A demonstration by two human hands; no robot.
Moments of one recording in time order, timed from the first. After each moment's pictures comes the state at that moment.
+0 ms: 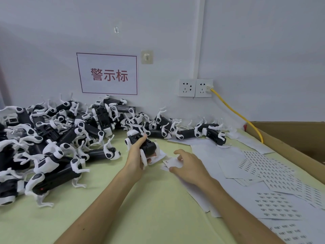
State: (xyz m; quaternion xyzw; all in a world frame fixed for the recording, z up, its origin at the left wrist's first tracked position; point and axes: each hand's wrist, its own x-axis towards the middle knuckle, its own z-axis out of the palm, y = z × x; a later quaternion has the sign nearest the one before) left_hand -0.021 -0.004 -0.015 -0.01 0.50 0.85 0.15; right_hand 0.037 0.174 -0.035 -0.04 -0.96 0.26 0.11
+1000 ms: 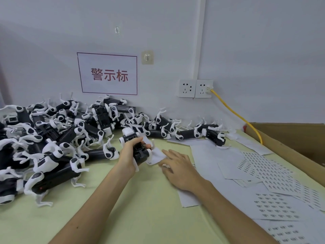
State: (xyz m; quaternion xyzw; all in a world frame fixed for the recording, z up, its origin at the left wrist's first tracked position) left_hand -0.016 -0.014 0.001 -0.04 0.46 0.88 0.12; right_hand 0.026 0.161 -0.050 0.13 -0.97 0.13 0.15
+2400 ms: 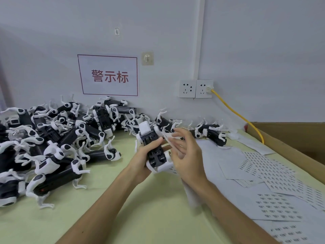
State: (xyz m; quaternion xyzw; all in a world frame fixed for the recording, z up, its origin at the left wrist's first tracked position) left_hand 0.004 0.003 -0.002 0.22 0.45 0.84 0.23; right_hand 0.054 0.146 -0.014 0.15 -0.75 0.52 0.40
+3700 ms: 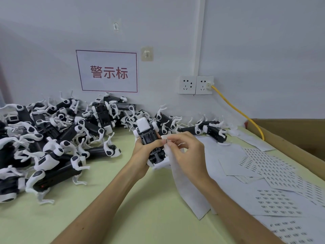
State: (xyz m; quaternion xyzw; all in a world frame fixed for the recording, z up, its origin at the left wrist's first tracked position) left_hand 0.005 0.005 -0.002 0.22 0.55 0.80 0.09; right_hand 0.054 0.147 -0.008 0.13 -0.76 0.48 0.42
